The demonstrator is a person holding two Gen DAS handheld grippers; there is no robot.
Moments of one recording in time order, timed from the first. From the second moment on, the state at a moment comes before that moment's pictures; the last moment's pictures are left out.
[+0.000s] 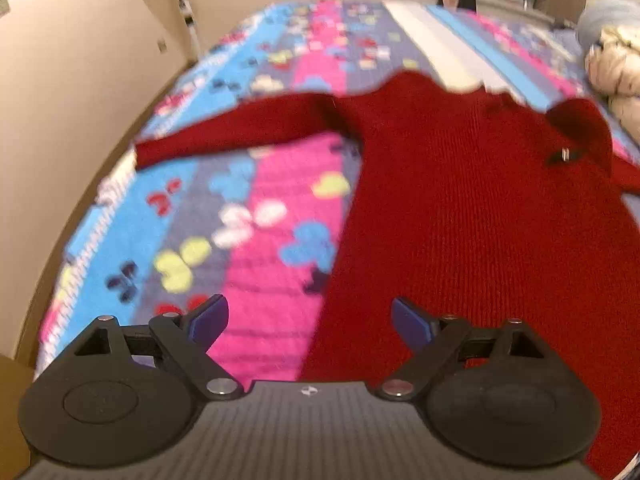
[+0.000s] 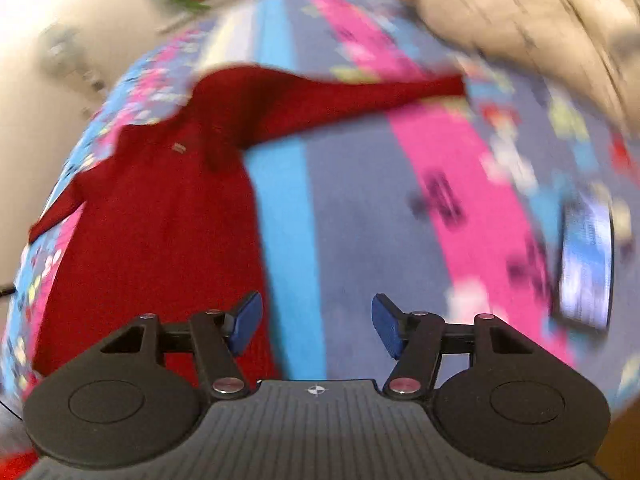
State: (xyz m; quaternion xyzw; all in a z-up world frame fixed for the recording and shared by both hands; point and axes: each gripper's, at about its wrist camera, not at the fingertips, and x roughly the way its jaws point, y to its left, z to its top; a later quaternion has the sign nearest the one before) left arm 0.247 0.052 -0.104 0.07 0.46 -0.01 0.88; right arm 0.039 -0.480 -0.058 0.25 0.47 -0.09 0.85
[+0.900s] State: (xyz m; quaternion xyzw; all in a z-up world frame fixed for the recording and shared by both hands) left arm 0.306 0.084 -0.131 0.06 0.49 0.12 0.86; right arm 0.321 -0.596 -0.121 0.29 0.33 -0.30 0.85
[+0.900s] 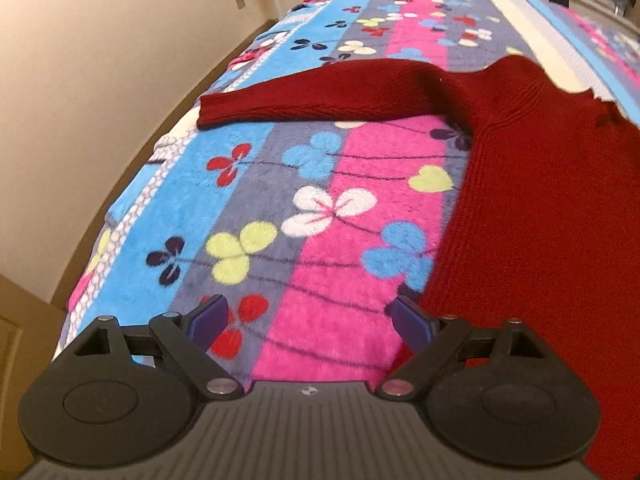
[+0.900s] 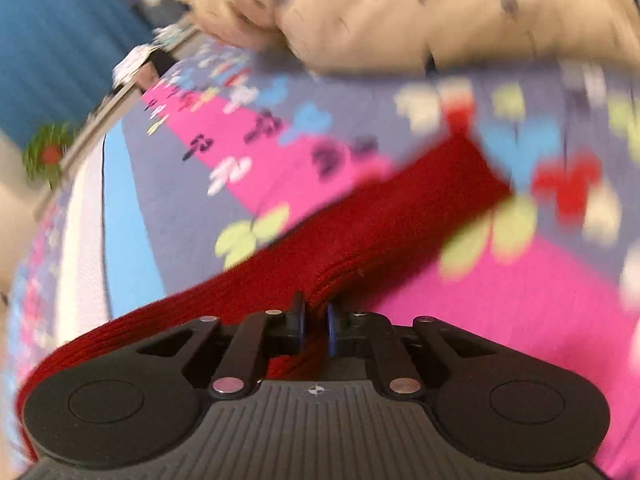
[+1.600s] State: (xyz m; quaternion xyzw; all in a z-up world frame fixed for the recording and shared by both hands) left arm 0.294 0.098 -0.110 0.01 0.45 0.11 0.88; right arm 0.124 -0.459 -0.048 0.22 0.33 -0.21 0.89
